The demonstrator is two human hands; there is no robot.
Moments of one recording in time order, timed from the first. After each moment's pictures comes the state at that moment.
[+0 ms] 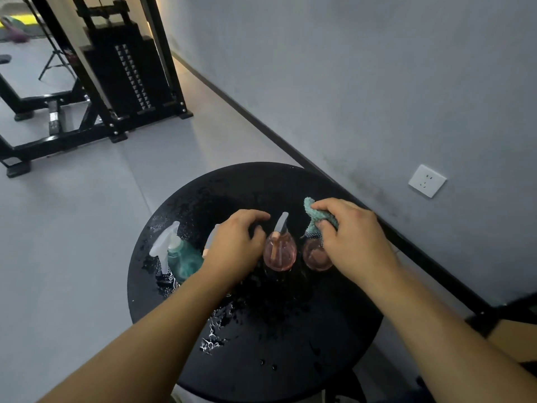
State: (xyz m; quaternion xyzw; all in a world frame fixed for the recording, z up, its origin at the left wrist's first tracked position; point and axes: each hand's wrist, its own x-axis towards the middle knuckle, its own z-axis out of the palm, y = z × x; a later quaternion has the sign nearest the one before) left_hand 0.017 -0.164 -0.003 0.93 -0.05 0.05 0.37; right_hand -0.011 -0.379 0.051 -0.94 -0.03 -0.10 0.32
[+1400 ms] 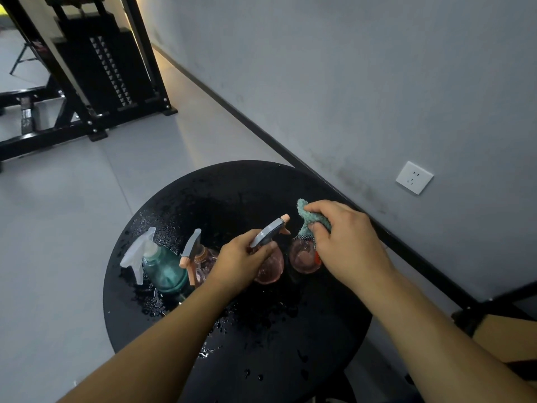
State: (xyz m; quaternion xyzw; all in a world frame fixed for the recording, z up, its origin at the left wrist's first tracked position) left_hand 0.030 -0.191 -0.061 0.85 -0.02 -0.08 0.51; right_hand -0.002 -0.396 0.043 -0.94 -0.01 -0.09 0.32
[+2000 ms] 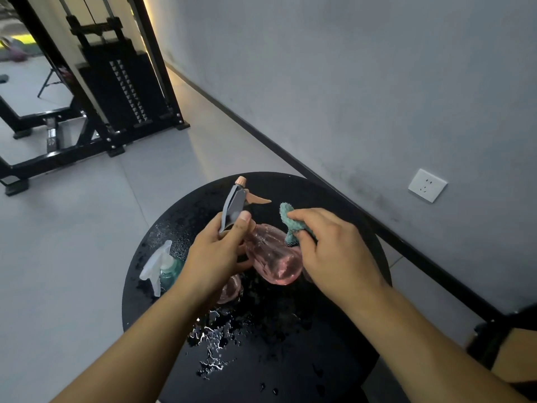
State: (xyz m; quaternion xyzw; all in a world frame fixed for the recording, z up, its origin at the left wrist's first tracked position) left_hand 0.008 -0.162 0.033 0.68 0.07 -0.06 0.73; right_hand -0.010 -0.360 0.060 -0.92 -0.09 -0.13 0.35
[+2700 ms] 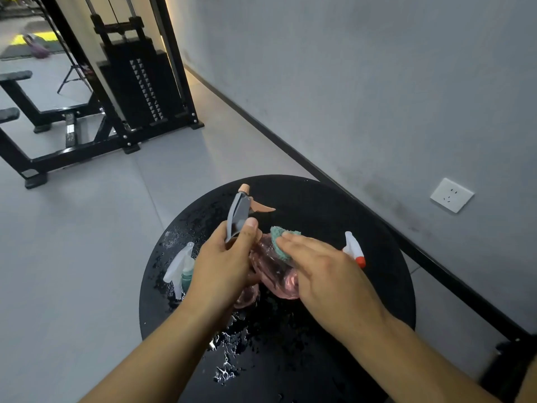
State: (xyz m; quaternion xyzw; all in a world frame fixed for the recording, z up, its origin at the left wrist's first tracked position) left_hand -0.003 -0.147 0.044 0.66 0.12 0.00 0.74; right_hand -0.025 -0.316 0.064 -0.95 -0.17 -0.04 0.27
